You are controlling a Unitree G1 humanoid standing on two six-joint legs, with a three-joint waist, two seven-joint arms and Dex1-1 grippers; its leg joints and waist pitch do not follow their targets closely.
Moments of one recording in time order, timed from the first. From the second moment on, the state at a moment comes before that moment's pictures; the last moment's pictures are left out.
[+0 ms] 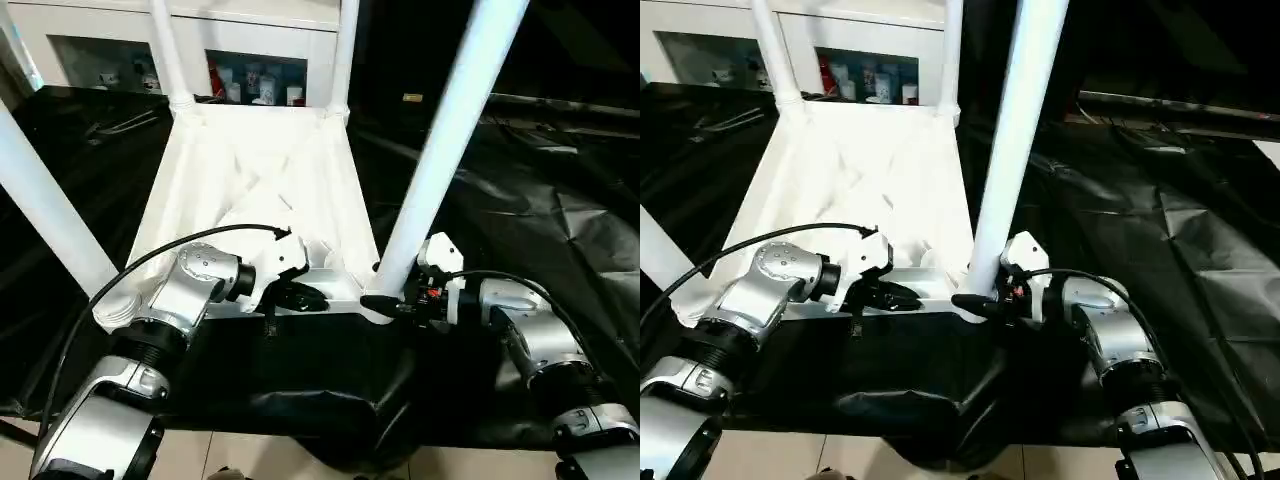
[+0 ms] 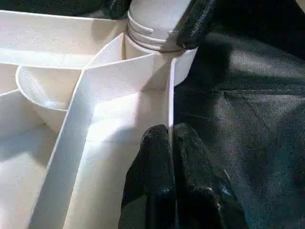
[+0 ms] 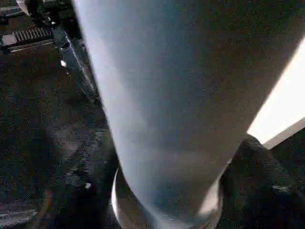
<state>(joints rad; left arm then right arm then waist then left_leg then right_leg) -0.64 0.32 -0.27 0.67 0.05 0.08 -1.27 -0.48 -0.35 0.13 0.64 0.15 -0.02 1.12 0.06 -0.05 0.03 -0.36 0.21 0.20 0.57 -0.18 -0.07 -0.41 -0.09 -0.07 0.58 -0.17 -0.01</state>
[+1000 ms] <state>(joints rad) -0.72 0.09 -0.25 0.81 0.15 0.16 -0.79 -0.58 -0.06 -0.05 0.83 0.06 -0.02 0.31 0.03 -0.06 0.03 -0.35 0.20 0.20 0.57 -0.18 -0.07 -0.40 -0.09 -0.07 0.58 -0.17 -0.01</state>
